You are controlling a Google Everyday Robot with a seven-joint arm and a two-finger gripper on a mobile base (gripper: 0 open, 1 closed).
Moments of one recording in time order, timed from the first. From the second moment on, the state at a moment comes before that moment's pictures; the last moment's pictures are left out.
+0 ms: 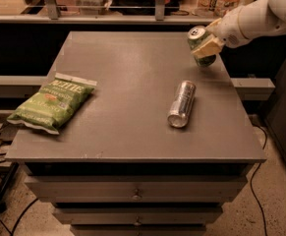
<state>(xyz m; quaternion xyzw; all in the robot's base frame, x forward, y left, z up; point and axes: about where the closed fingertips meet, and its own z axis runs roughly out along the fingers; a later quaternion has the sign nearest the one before) 0.740 -0.178 0.919 -0.54 0.72 0.03 0.44</state>
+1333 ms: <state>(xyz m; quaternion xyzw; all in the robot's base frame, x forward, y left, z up) 0.725 -0.130 0.867 -0.69 0.66 -0.07 0.30</state>
